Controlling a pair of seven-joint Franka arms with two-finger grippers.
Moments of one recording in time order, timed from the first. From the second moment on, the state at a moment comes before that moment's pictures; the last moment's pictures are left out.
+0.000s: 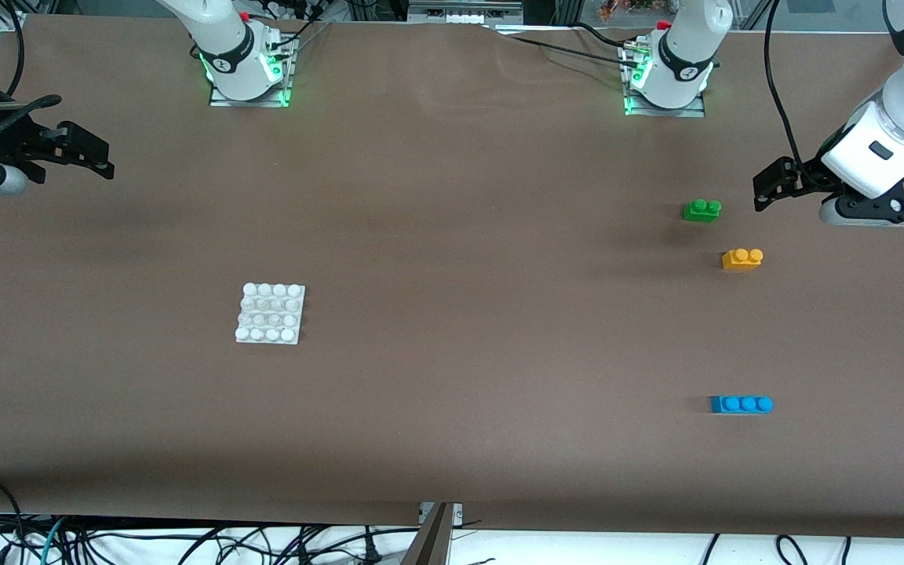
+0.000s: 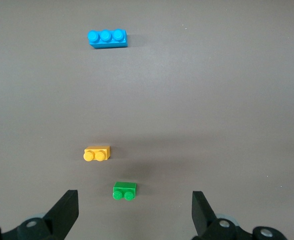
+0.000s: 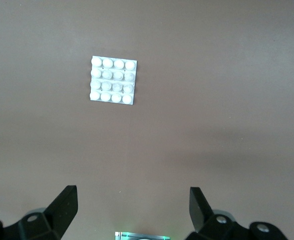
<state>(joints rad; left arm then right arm) -0.01 -0.02 -0.08 -1.71 0.02 1.66 -0.07 0.17 0.00 -0.12 -1.58 0.01 1.50 -0.02</state>
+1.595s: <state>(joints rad) -0.01 -0.02 -0.07 -1.71 0.02 1.65 -0.07 0.17 0.00 -0.12 -1.58 0.01 1.50 -0.02</state>
